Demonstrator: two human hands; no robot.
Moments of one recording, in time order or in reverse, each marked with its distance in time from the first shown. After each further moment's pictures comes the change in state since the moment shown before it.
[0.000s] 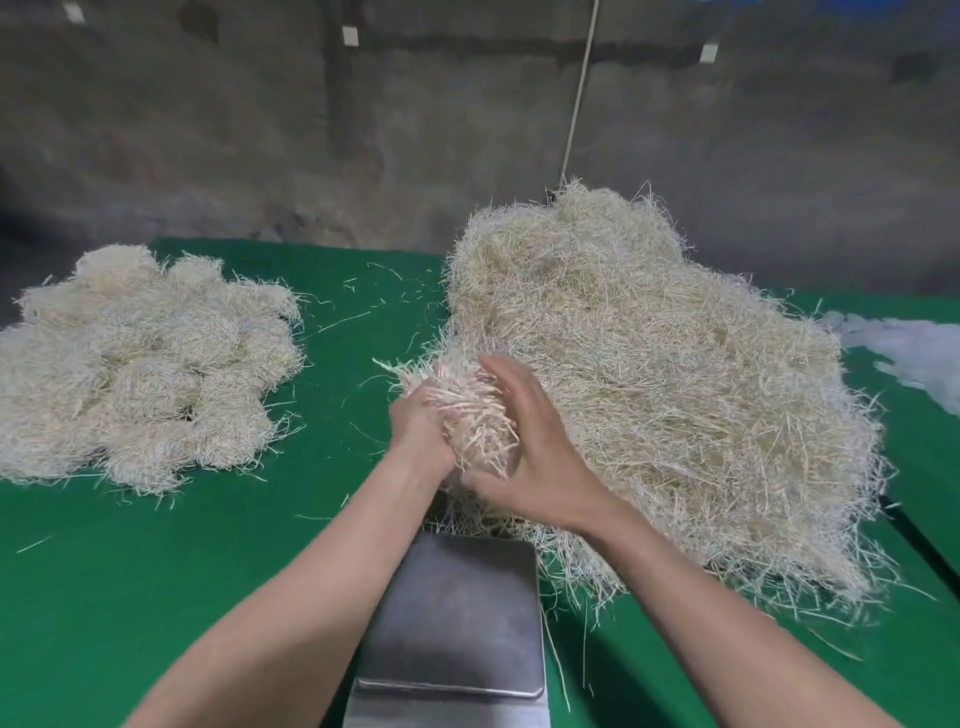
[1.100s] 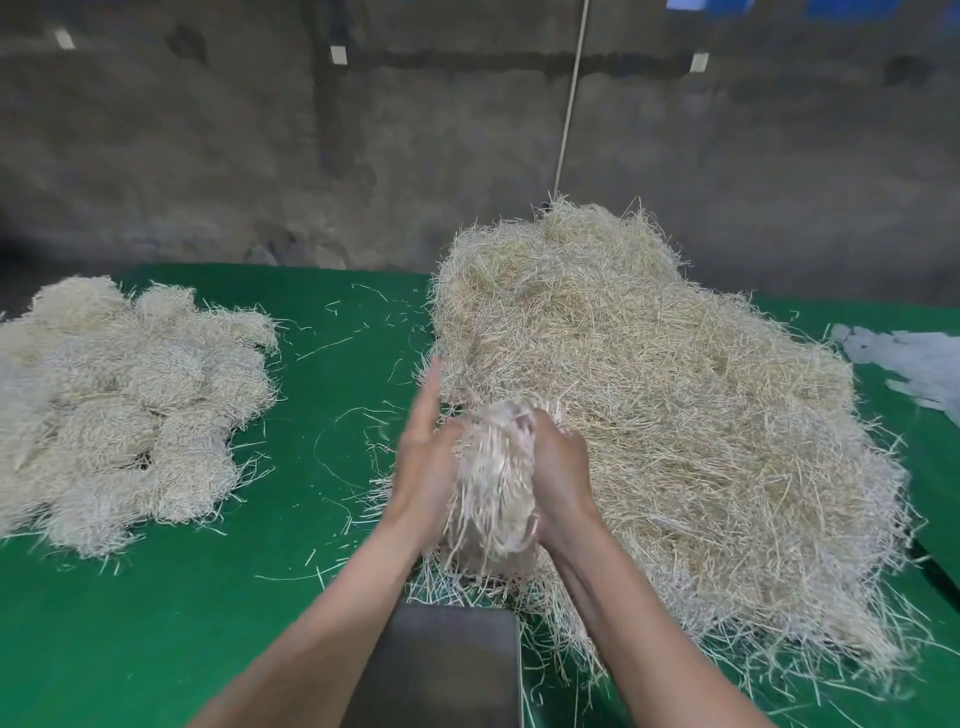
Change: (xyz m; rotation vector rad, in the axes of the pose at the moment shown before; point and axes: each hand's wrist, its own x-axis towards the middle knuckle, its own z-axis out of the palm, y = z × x) left_hand 0.029 -0.030 0.020 0.506 -0.298 0.443; right_hand 0.053 0.044 -0.013 0.940 0.393 0.762
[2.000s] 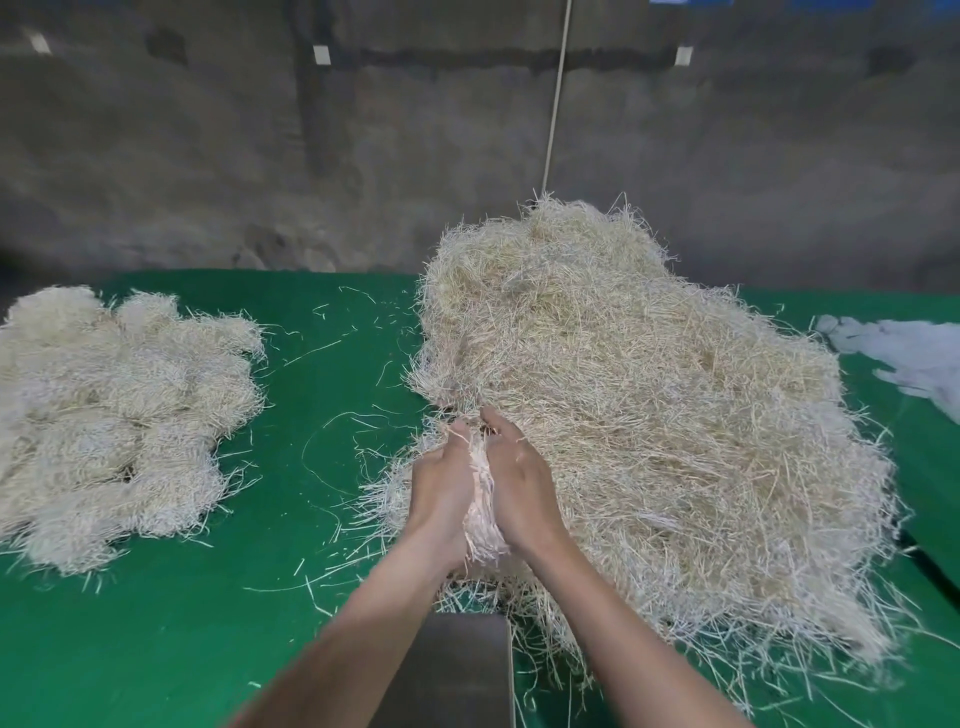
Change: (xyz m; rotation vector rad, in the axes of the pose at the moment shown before) left_hand -0.007 -0.005 0.035 0.002 0.233 -0.443; right_hand -0.007 0.020 -0.008 -0.531 -0.116 -0.409
